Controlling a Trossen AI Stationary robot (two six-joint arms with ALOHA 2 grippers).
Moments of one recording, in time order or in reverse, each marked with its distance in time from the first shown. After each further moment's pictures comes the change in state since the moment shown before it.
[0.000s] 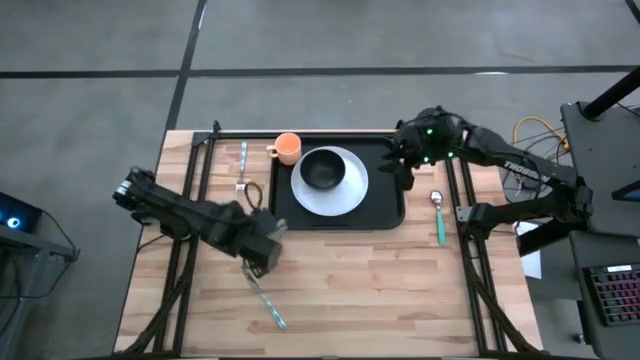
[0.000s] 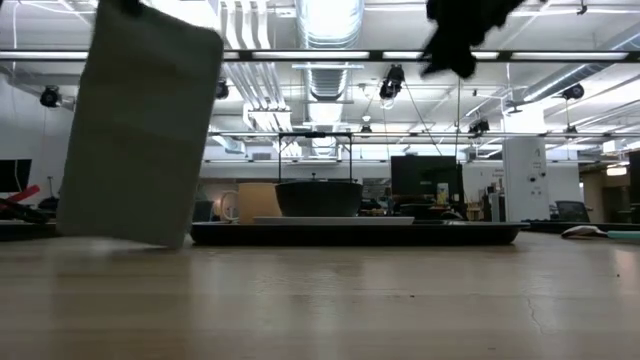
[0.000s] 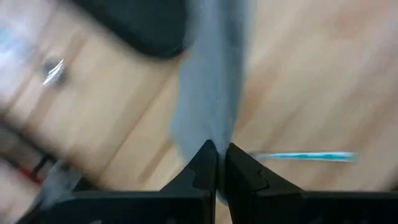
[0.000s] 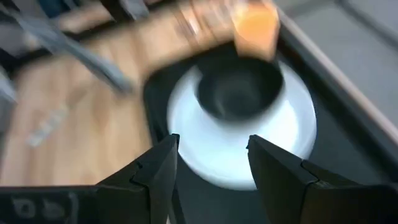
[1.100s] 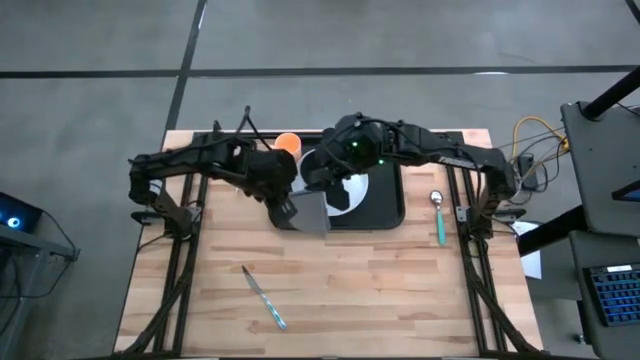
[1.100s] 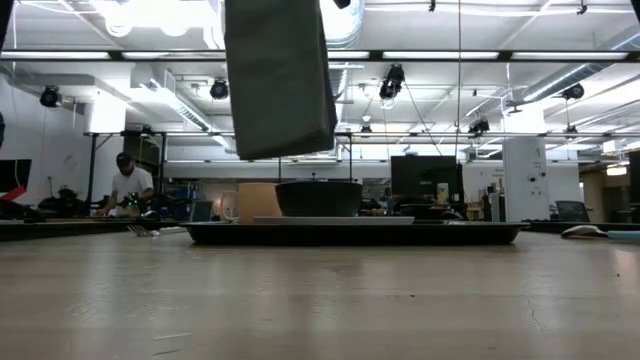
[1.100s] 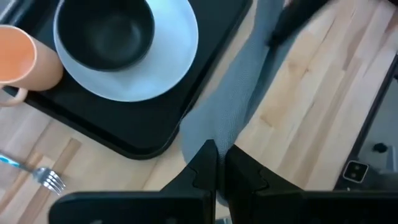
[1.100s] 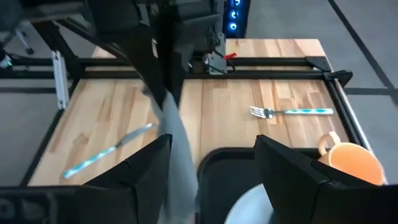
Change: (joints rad) left arm 0.355 0.077 0.410 0.006 0.105 0.418; right arm 0.348 0.665 0.859 -0.109 0.099 -0.117
